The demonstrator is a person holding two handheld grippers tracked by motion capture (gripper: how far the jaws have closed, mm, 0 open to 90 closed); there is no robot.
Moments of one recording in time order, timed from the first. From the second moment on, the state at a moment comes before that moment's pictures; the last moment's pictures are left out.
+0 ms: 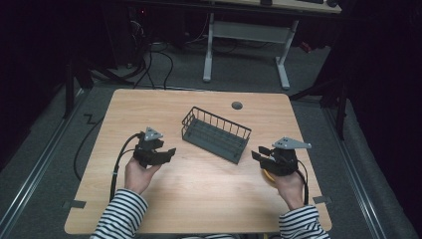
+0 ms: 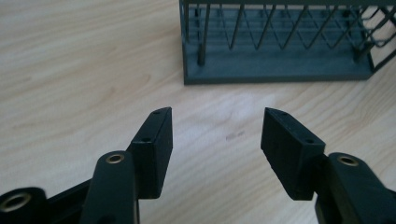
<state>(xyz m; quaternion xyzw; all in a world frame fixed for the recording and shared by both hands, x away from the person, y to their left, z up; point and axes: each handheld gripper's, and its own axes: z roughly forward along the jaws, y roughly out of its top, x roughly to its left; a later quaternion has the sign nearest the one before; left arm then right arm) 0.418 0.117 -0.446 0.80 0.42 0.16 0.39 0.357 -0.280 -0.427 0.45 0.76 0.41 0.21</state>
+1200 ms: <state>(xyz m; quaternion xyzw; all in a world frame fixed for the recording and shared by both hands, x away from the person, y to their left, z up) 0.516 0.070 -0.429 0.81 0.44 0.17 0.35 0.472 -0.266 -0.423 0.49 0.79 0.32 0.17</state>
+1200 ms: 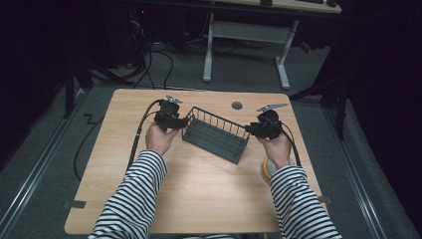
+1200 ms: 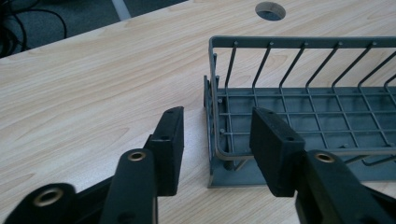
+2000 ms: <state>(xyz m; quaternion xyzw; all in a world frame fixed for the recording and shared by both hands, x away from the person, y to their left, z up) 0.515 0.072 -0.437 0.81 0.44 0.12 0.37 0.467 -0.266 -0.429 0.49 0.80 0.32 0.14</state>
